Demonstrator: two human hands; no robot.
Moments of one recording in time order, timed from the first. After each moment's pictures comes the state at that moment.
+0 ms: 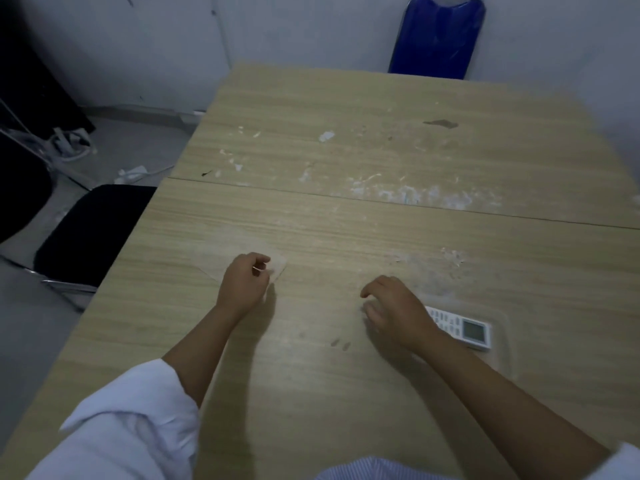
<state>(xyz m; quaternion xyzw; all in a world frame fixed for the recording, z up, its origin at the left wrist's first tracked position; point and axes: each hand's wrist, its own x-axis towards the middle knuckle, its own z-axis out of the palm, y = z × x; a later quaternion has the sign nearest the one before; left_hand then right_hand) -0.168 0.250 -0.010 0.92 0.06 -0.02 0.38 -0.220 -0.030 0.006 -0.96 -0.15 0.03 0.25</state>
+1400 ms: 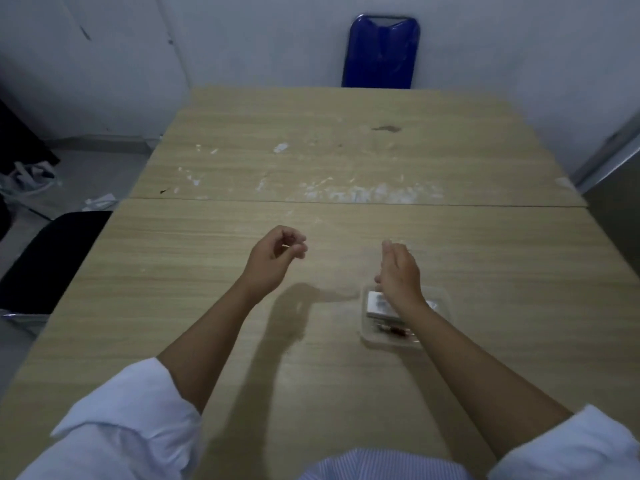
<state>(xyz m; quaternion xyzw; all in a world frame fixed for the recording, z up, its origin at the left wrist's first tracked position) -0.184 0.128 0.065 0.78 -0.06 -0.06 0.62 -0.218 -0.085 0.038 -0.81 0.25 -0.05 0.52</state>
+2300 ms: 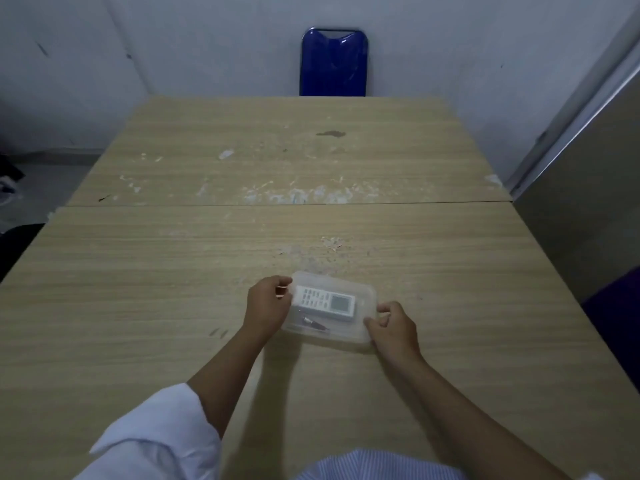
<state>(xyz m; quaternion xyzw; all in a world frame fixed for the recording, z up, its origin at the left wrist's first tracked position) -0.248 -0.008 -0.002 0.90 0.01 -0.04 0.43 -0.336 -0.209 0.011 -0.83 0.32 0.04 0.46</state>
